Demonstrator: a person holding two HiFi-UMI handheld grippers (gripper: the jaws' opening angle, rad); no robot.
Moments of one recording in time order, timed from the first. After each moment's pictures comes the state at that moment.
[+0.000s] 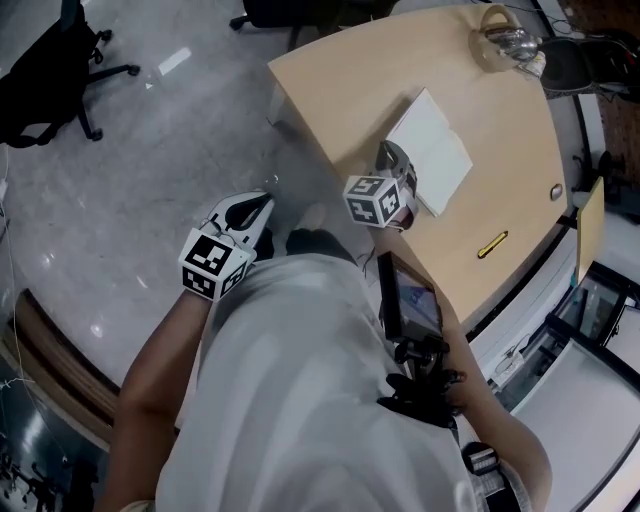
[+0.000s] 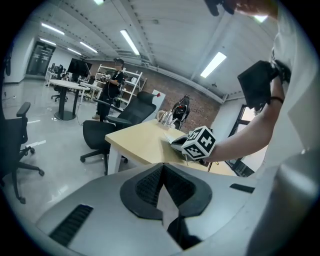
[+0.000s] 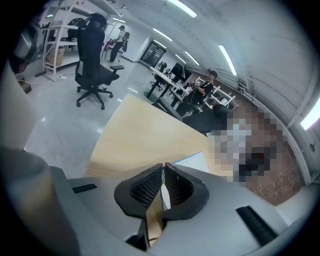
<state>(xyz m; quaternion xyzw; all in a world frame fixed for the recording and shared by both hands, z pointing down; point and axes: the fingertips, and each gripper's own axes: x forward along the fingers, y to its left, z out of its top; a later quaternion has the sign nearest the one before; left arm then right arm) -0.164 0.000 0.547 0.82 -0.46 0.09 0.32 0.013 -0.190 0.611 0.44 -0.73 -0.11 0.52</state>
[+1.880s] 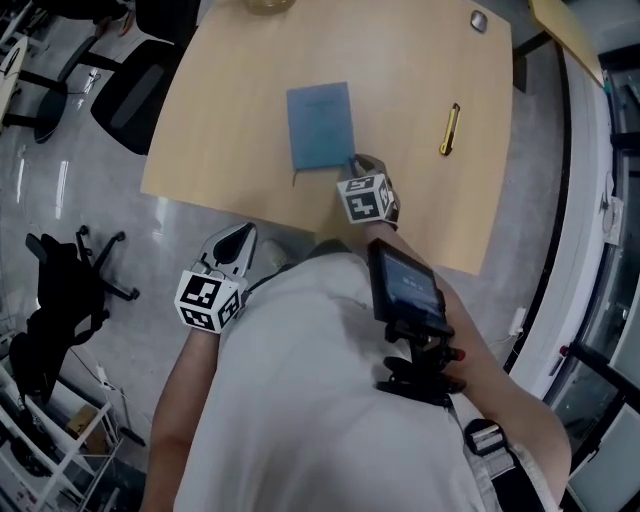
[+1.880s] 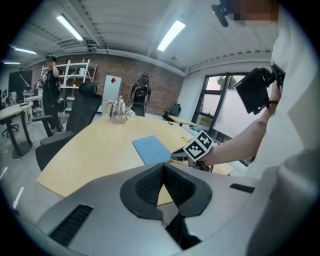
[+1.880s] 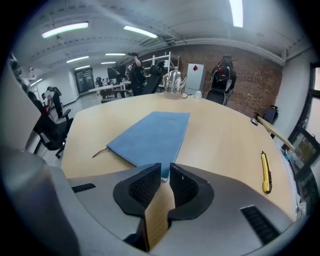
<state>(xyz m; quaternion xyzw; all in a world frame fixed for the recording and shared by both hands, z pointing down) 0.023 -0.049 0.497 0.91 -0.28 0.22 0.22 0.261 -0.116 0.649 0.61 -0.67 0.24 0.35</state>
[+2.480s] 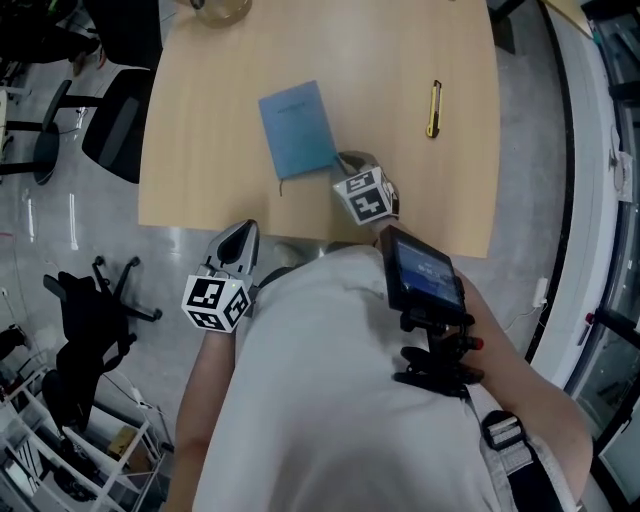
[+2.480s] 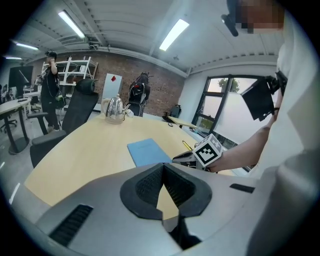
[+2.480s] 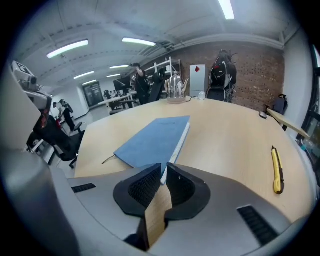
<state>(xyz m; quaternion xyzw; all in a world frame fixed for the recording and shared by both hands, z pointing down) 0.068 -0.076 0.503 0.91 -0.28 0.21 0.23 0.267 -0.118 0.642 0.57 -0.72 0.27 0.28</state>
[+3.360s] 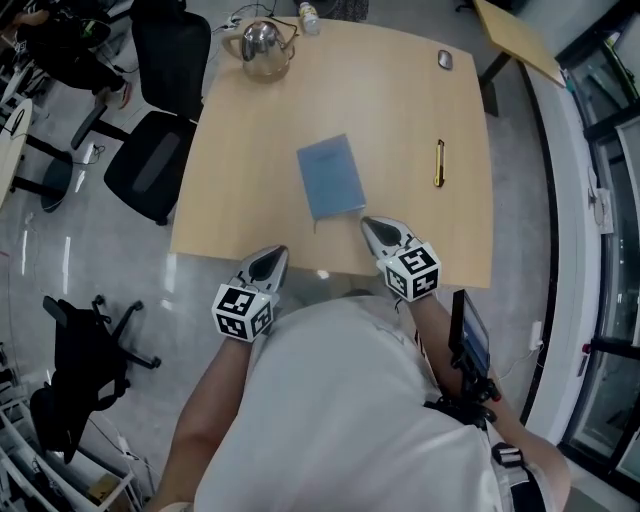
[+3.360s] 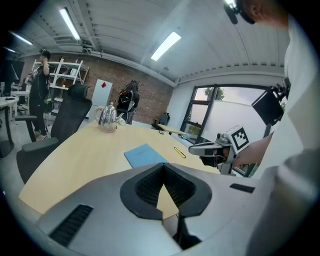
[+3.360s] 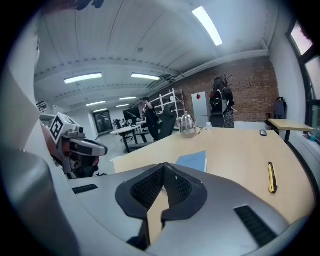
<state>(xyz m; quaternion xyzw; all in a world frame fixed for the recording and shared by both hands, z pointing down) 0.037 -0.080 0.491 0.94 -0.21 0.16 0.20 0.207 -0.061 0.500 0.58 -0.78 0.19 0.13</state>
